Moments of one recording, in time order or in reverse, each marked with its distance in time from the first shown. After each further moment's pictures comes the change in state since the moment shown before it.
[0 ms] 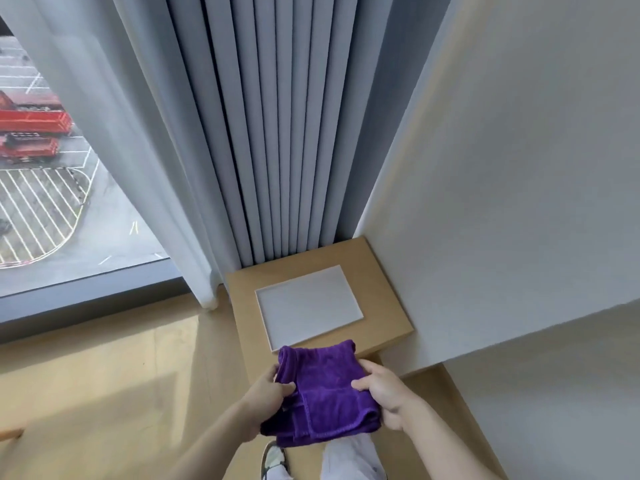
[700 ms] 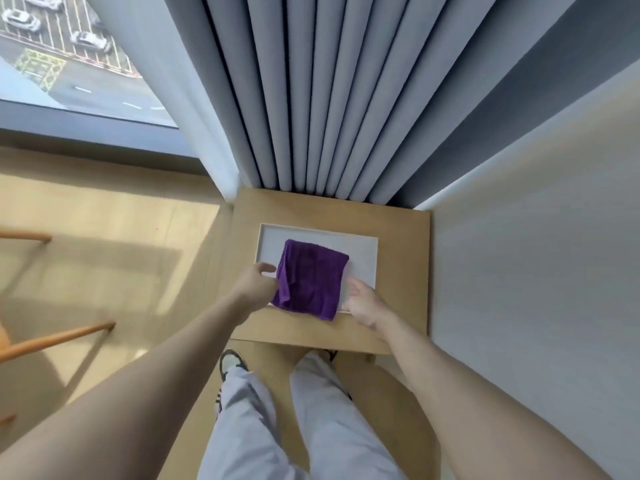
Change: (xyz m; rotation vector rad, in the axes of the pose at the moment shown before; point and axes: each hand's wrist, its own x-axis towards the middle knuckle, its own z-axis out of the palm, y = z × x) left_hand 0.193 0.099 0.002 -0.054 0.451 -0.059; right_hand 0.258 -0.131 -0.043 -0.779 -0.195 0.006
